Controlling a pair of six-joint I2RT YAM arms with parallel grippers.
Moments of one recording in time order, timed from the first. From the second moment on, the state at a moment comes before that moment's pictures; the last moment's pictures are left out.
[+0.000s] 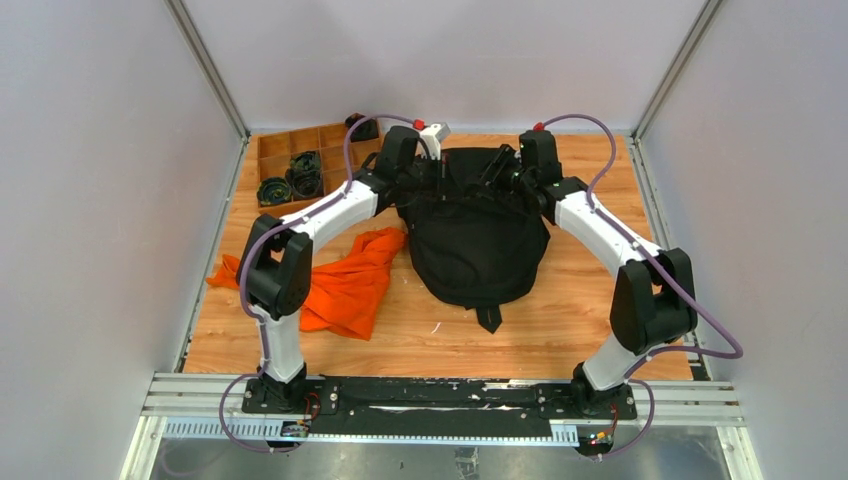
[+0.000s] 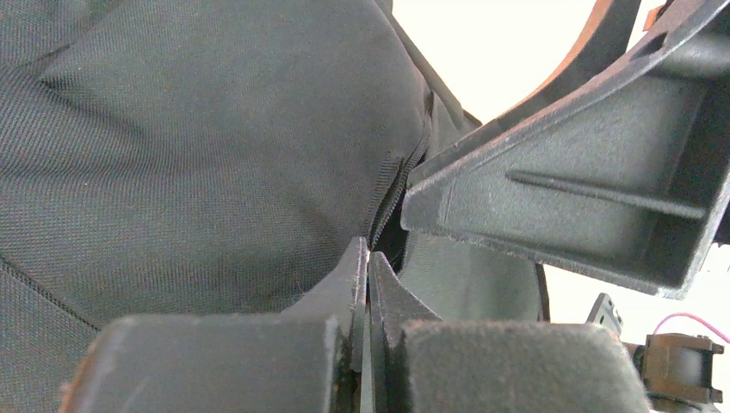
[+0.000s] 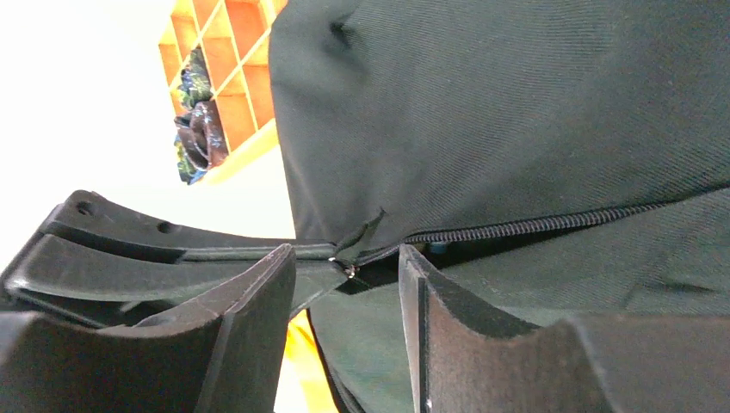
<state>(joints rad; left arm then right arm) -0.54 1.91 1.50 -0.08 0.48 -0.40 0.35 1.61 1.27 -0.23 -0.23 0.88</state>
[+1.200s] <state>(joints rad) -0.54 1.87 1.39 0.04 0.49 -0.40 0.33 1.67 1.19 -0.02 -0.28 1.01</state>
